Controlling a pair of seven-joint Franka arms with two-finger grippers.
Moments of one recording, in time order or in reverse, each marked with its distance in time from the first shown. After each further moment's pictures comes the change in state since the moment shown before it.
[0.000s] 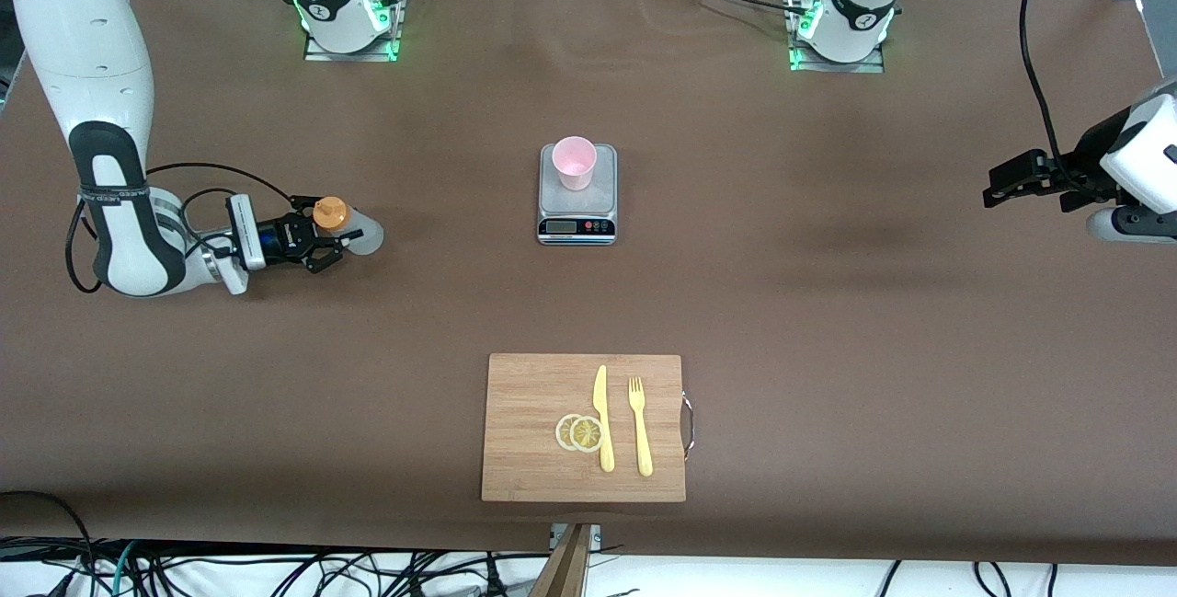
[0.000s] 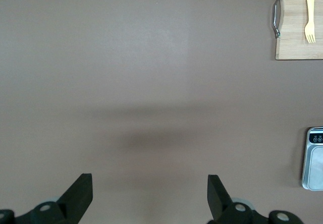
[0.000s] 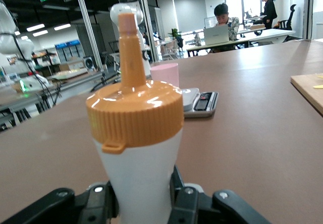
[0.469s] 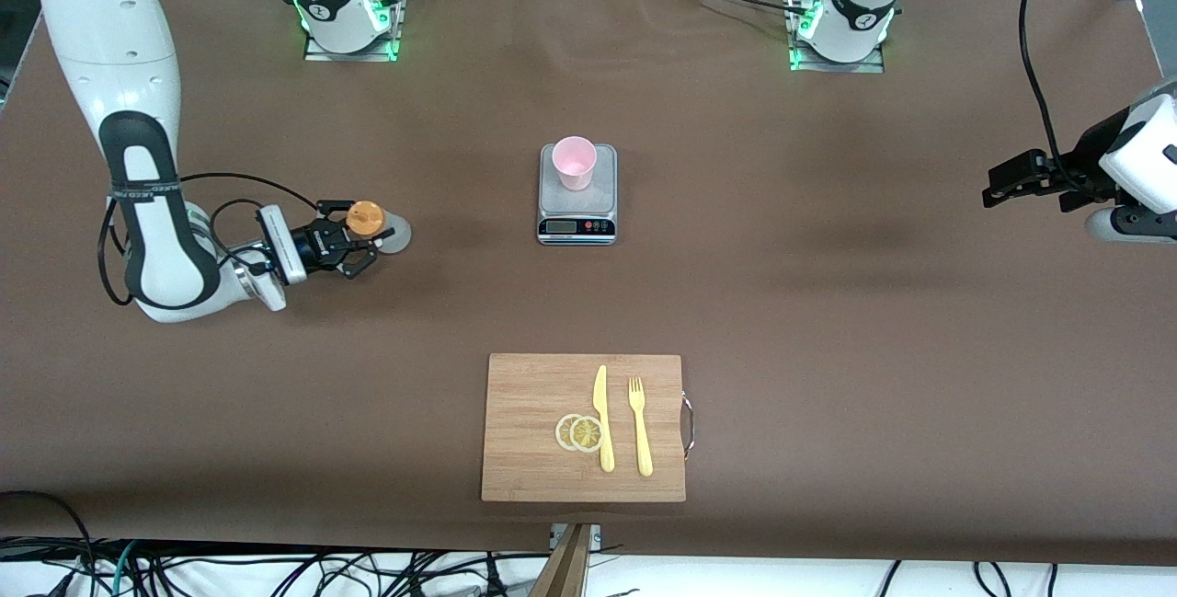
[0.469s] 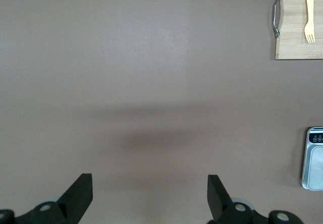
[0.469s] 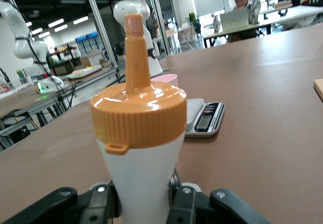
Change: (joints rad) left arm 0.000 0.000 -0.001 0.000 0.000 0.000 0.000; right arm 0.128 -0.058 0.030 0.076 -0.004 0.056 0.185
